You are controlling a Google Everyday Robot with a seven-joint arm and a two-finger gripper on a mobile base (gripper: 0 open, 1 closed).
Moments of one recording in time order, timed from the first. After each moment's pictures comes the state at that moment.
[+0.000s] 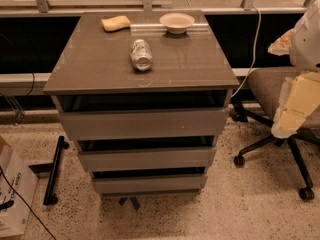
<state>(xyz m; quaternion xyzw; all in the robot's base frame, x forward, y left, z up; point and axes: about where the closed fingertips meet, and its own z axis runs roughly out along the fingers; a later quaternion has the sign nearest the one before) 0.438 -0.217 0.976 -0.60 0.78 -0.03 0.16</state>
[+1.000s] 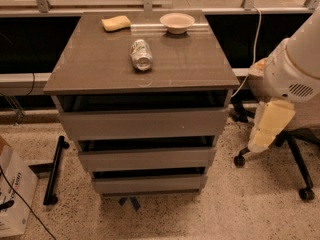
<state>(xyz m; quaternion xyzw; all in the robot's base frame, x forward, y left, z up) 0.455 -0.201 0.915 -0.61 0.77 -0.02 0.17</state>
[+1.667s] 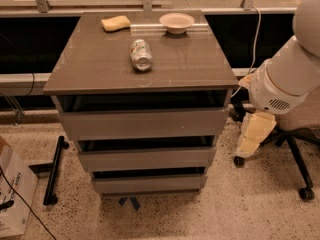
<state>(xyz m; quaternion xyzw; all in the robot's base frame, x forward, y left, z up) 0.475 -0.197 0.868 -0.61 0.77 -0.02 0.17</state>
